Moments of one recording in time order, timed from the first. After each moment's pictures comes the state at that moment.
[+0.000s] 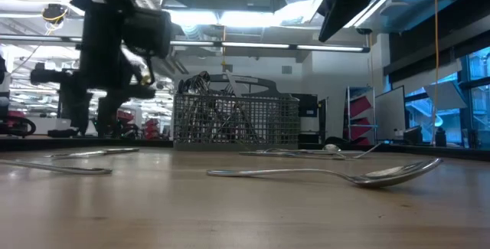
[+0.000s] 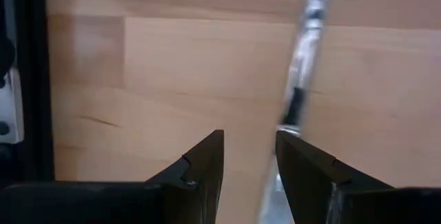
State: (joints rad) left arm 0.13 1.46 0.79 -1.00 -0.25 -1.51; right arm -0.07 1.38 1.30 -0.91 0.02 -0.13
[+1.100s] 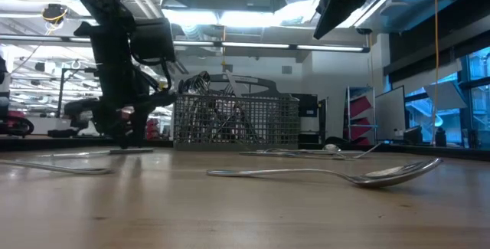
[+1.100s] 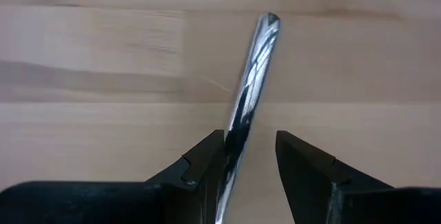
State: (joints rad) left arm 0.21 1.46 0.67 -0.54 -0.34 -1.33; right arm -0.07 1.38 1.30 -0.87 0.02 -0.10
